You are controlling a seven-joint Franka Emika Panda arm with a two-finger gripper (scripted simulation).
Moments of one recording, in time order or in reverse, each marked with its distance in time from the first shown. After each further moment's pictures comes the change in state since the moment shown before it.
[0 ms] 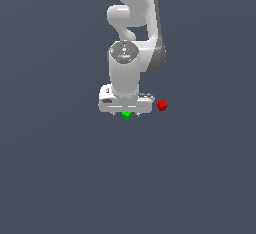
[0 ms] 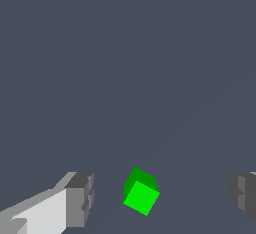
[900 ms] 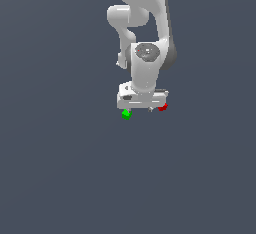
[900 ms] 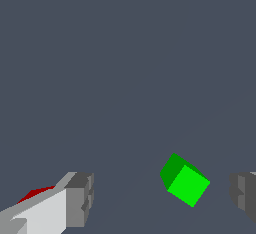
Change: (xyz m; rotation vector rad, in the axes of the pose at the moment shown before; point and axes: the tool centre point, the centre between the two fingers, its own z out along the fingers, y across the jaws) arm -0.041 -0.062 0.026 -0.001 0.013 -0.082
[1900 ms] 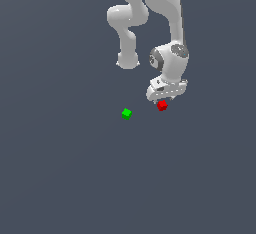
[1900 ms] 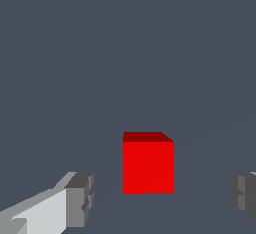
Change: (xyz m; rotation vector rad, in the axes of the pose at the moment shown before) arm -0.104 -0.147 0.065 -0.001 0.029 -0.200
